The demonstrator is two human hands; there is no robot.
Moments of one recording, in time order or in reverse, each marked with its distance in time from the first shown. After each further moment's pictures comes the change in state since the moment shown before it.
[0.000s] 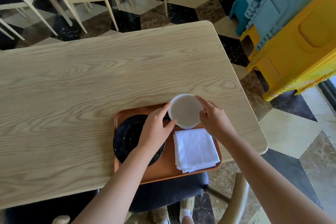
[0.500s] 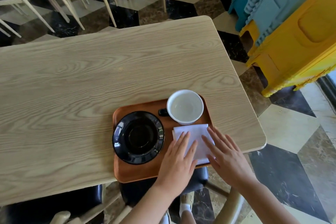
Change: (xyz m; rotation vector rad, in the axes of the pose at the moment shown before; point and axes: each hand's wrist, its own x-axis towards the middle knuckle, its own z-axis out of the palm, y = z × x) left_hand -0.087 0.001 0.070 0.477 -0.149 0.332; right_hand -0.109 0.053 0.013 -0.493 -0.137 -0.244
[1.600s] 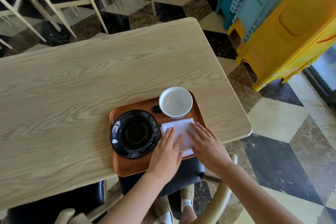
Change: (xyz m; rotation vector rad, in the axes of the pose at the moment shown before) left_hand -0.005 -0.008 -0.018 0.080 -0.225 -0.074; right_hand 0.008 -0.029 0.003 -0.045 -0.032 0.082
